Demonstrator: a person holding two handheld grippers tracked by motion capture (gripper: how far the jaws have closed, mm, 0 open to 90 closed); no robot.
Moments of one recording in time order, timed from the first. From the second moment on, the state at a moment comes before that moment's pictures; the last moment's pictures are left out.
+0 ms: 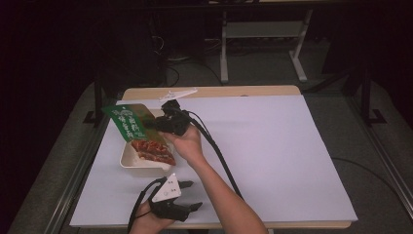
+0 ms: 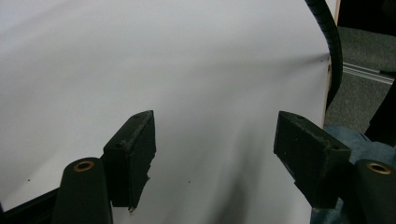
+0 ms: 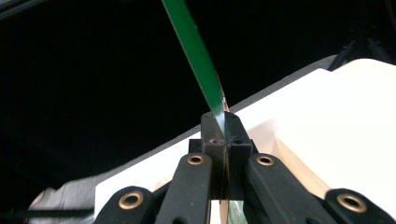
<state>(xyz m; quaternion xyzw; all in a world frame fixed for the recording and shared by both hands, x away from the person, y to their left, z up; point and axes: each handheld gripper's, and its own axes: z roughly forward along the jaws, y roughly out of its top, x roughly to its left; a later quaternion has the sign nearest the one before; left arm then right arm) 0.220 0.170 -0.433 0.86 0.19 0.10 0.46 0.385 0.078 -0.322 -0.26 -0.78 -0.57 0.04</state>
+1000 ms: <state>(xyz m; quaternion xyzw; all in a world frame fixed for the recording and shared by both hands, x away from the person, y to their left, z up) 0.219 0.170 -0.432 0.86 0.18 0.11 0.46 0.378 0.067 -0.334 -0.25 -0.81 -0.53 -0.02</state>
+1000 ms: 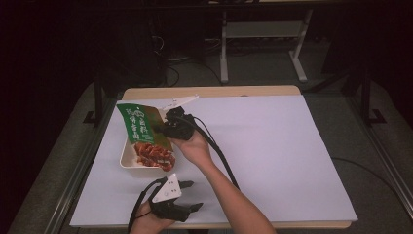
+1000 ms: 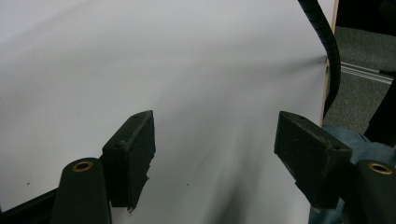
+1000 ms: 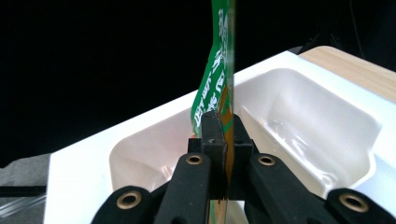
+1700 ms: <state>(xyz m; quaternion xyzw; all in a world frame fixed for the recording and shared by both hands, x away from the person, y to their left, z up) 0.219 0.169 -0.432 0.86 0.18 0.10 0.46 0.381 0.063 -0.347 -0.25 -0.82 -0.51 0.01</state>
